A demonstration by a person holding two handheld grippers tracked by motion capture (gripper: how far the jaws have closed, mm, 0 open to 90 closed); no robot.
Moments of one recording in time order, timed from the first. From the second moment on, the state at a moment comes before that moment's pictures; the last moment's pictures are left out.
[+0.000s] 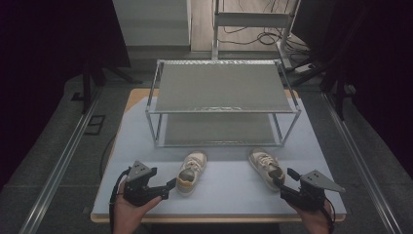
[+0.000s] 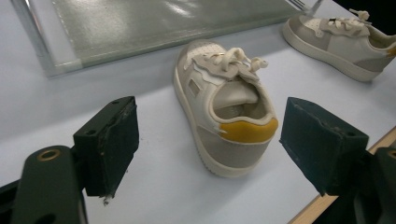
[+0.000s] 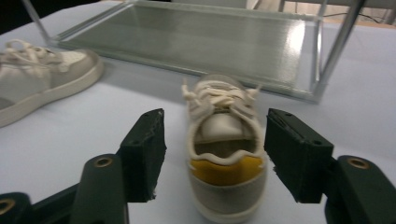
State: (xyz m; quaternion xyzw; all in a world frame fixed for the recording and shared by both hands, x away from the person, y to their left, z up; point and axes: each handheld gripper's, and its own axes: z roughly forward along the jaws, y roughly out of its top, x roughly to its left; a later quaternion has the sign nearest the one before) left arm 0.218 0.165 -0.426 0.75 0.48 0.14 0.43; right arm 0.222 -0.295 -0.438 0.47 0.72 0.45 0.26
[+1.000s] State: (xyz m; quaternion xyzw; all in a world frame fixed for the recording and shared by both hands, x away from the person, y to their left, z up) left arm 0.245 0.107 -0.468 0.79 0.49 0.14 0.35; right arm 0.250 -0.297 -0.467 0.51 0.74 0.39 0.21
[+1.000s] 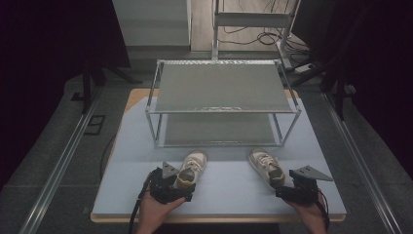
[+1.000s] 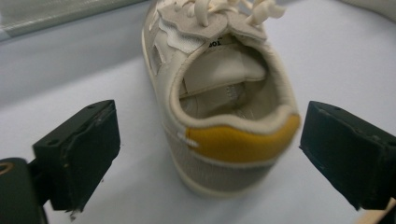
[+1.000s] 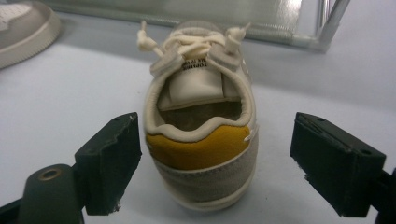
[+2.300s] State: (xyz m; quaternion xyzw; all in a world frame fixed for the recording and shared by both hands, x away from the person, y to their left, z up) left arm 0.273 0.084 -0.483 0.80 0.50 0.14 0.31; right arm 0.282 -0.272 -0.490 0.51 0.76 0.35 0.21
